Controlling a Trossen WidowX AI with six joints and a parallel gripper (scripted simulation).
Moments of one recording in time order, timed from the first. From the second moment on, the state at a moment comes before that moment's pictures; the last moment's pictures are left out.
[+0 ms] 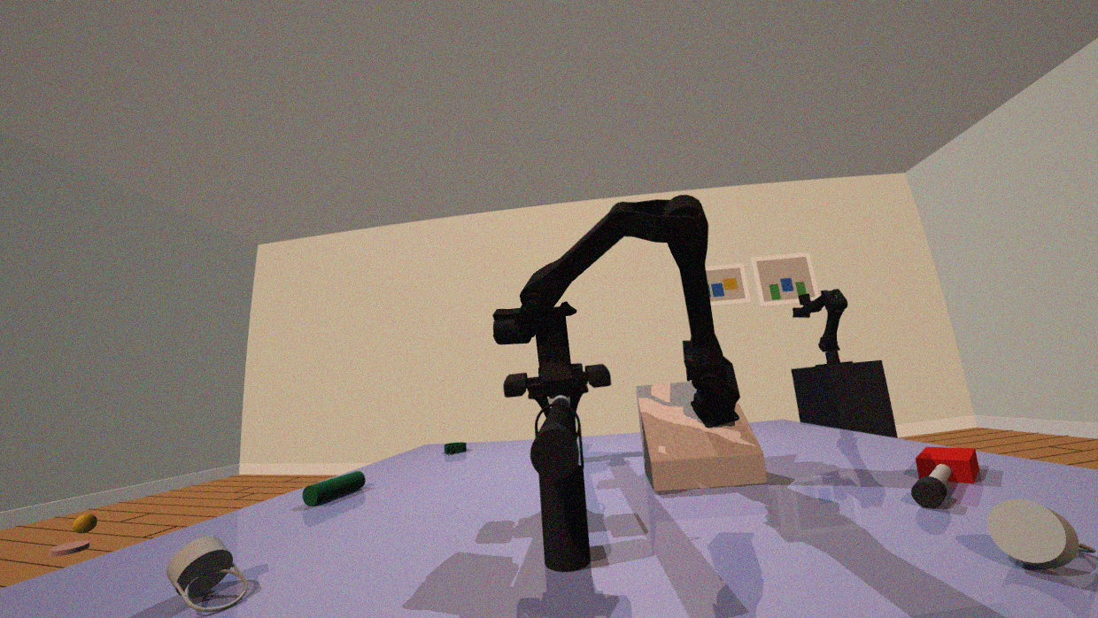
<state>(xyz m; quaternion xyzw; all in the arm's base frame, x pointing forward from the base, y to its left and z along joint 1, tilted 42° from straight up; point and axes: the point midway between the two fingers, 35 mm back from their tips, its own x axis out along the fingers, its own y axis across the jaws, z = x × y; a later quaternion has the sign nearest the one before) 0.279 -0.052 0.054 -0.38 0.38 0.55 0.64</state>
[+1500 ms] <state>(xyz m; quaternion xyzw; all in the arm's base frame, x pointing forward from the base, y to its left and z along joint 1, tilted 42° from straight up) 0.279 -0.056 0.050 -0.38 0.38 0.56 0.64</state>
